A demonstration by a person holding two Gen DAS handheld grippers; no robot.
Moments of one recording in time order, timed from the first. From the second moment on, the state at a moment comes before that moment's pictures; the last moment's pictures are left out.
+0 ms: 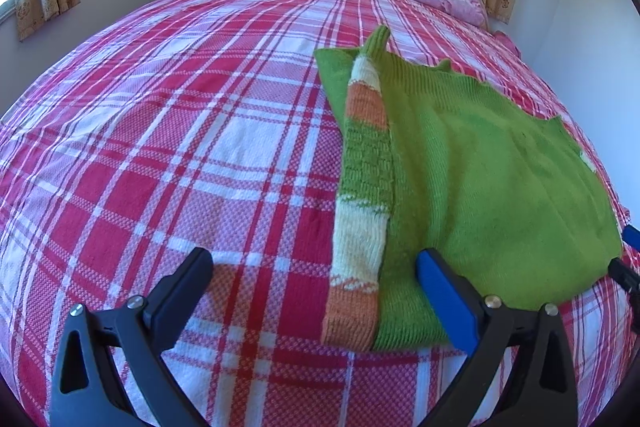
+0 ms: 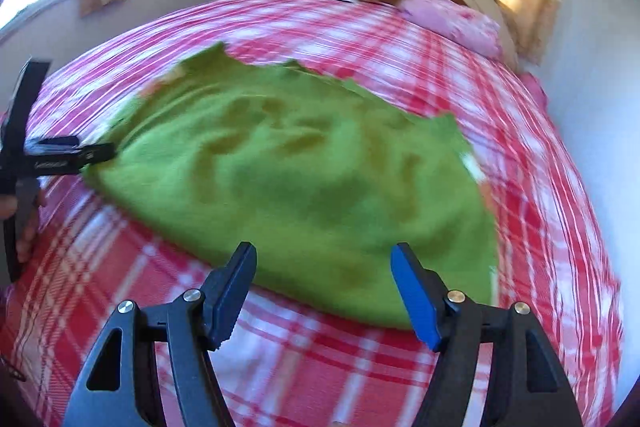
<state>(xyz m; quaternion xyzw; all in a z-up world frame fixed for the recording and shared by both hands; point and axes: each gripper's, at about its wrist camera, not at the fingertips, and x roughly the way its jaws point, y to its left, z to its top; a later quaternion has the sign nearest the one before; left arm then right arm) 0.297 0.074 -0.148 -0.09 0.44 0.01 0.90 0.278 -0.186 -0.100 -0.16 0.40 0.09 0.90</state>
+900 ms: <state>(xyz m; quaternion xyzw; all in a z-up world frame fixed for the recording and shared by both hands) 0.362 0.121 -0.122 -0.11 0.40 -0.04 0.91 0.259 -0.003 -0.141 -0.29 0.35 0.22 0.86</state>
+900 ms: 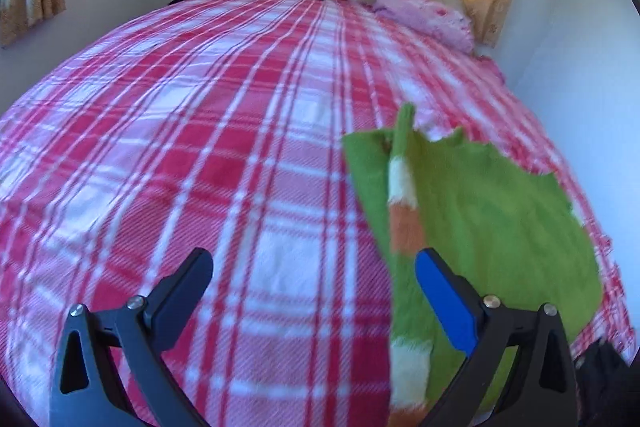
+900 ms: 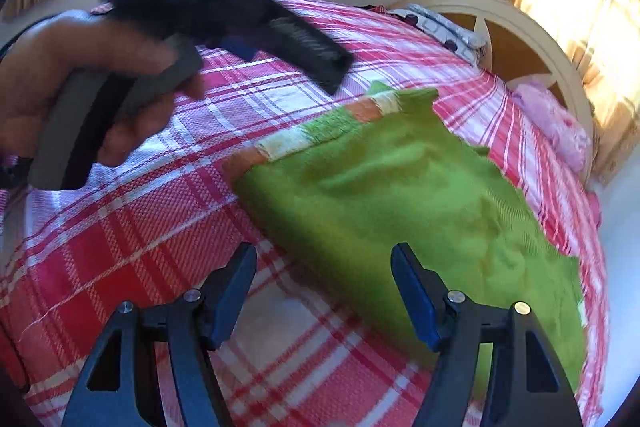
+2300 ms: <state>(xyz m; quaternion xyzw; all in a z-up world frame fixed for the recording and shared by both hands) 0.463 0.102 -0.131 -0.28 0.43 -0.20 0.84 0.296 -0.035 -0.108 -0.17 0.34 0.24 0.89</state>
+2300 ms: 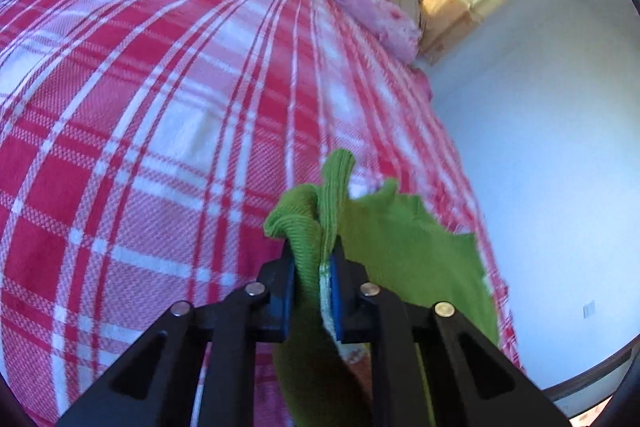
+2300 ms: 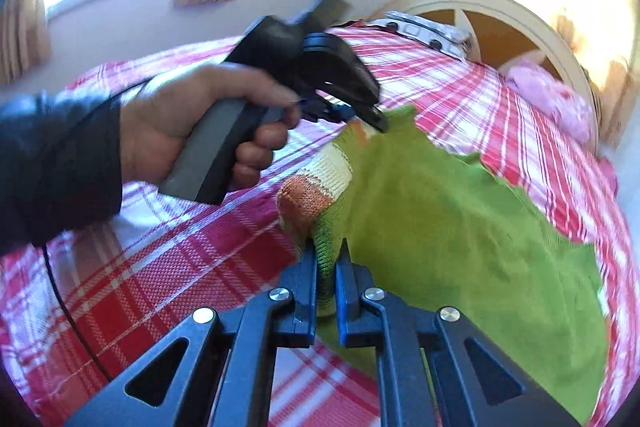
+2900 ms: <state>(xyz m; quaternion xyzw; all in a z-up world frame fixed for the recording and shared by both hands) 0.478 -0.052 -0.046 -0.20 0.39 -0.27 0.86 0.295 -0.199 -0.065 0.04 0.32 0.18 0.93</state>
